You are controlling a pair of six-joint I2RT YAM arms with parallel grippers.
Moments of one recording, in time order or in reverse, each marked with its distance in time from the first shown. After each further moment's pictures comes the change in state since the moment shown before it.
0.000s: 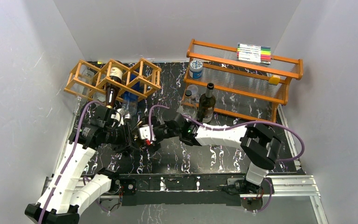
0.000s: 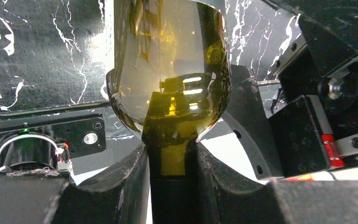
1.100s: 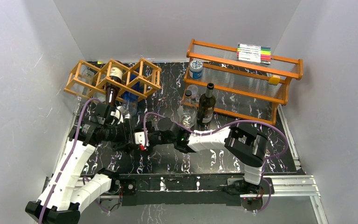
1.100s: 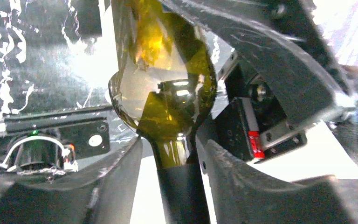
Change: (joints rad) left arm 0.008 0.043 0.023 -0.025 -0.011 0.009; right arm 0.078 0.149 -0.013 0.252 0.121 0.041
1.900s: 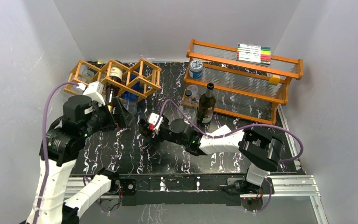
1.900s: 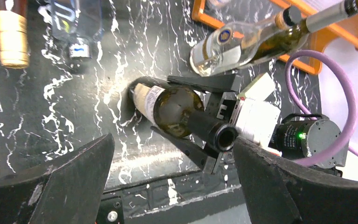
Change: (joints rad) left arm -0.003 -0.040 0.357 0.140 -0.192 0.102; right arm -0.030 -0.156 -0.186 0.147 0.308 0.455
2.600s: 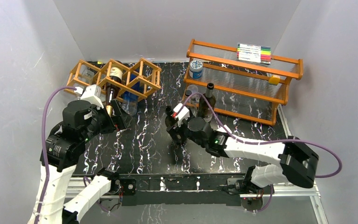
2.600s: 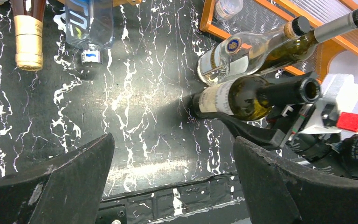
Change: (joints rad) left arm -0.002 -0.084 -0.064 0.049 -0.083 -0.003; right arm -0.053 -0.345 -0.135 -0.371 0.319 0.201
